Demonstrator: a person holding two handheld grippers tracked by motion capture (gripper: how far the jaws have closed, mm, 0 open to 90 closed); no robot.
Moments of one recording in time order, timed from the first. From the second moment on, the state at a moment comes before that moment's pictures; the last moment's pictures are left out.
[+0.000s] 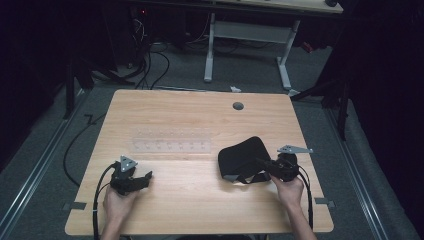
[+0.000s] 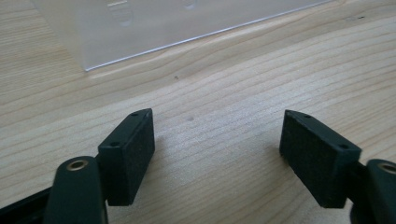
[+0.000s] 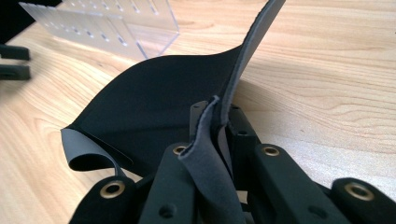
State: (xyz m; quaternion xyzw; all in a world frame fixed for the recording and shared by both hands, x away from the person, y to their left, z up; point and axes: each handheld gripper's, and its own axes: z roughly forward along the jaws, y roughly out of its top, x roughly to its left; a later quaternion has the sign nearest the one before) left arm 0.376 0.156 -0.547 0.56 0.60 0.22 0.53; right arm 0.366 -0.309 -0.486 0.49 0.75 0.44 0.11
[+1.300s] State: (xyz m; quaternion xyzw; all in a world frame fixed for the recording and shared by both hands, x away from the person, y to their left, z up) left arm 0.321 0.053 -0.482 0.64 0.42 0.08 0.63; right arm 0.333 -0.267 -0.454 0.44 0.76 0.48 0.05
